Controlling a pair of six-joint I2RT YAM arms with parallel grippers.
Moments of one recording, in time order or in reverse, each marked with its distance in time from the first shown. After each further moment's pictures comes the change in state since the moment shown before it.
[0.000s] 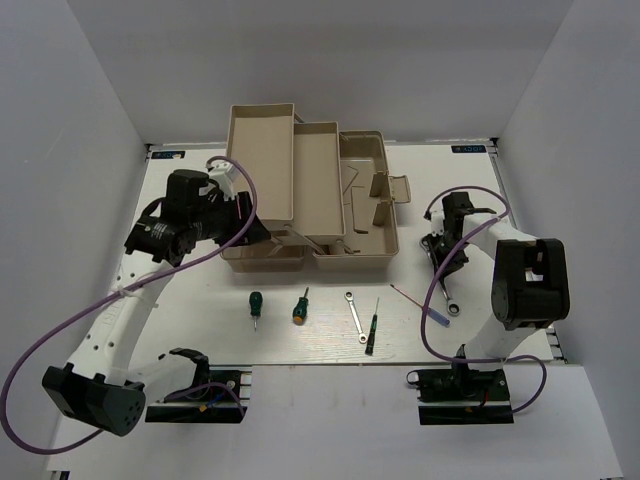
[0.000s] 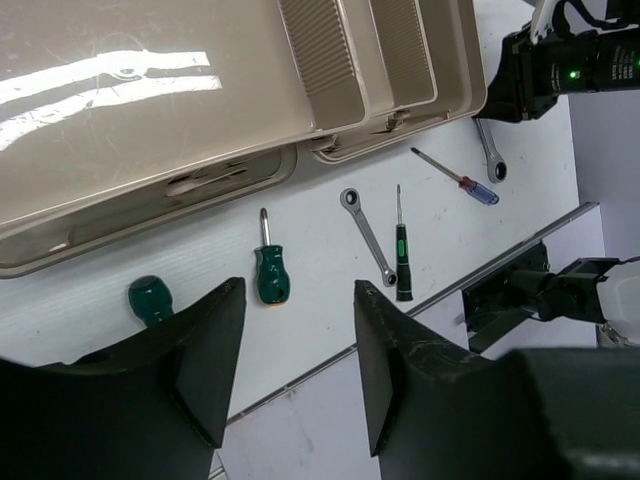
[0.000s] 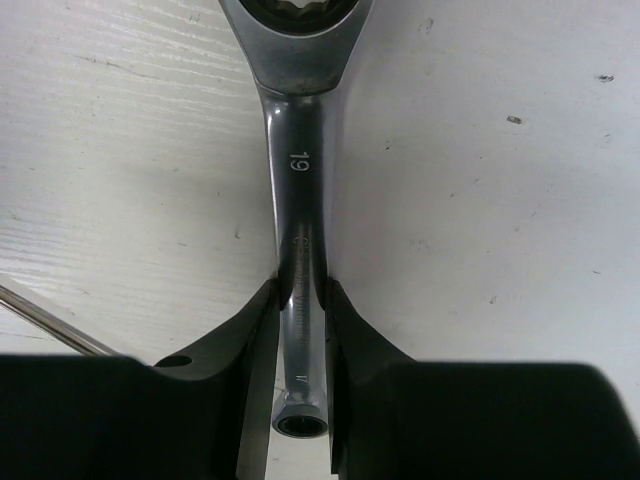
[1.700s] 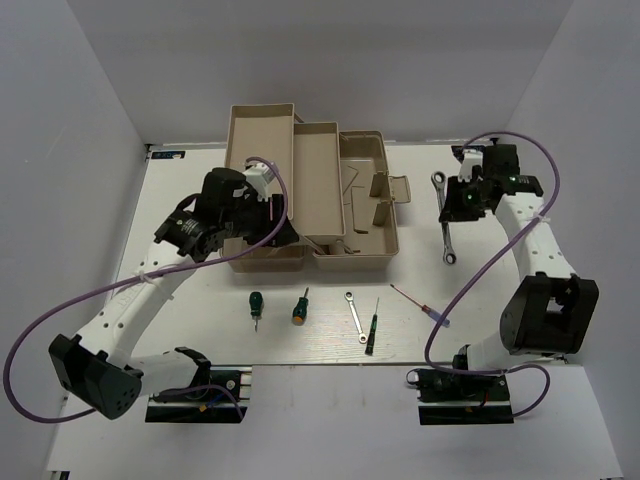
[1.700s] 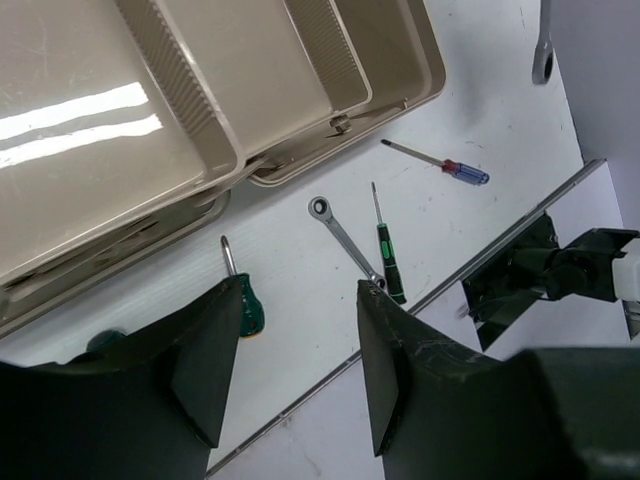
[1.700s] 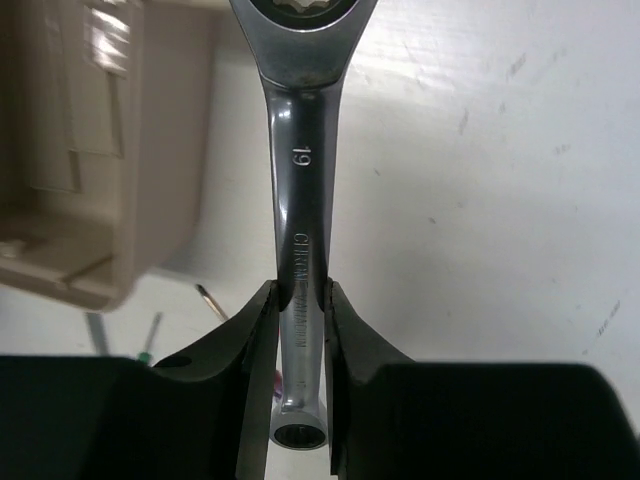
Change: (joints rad) left arm -0.198 0.085 0.000 0.131 -0.063 -0.006; right arm -0.103 -0.185 0.307 -0.138 -0.233 0.084
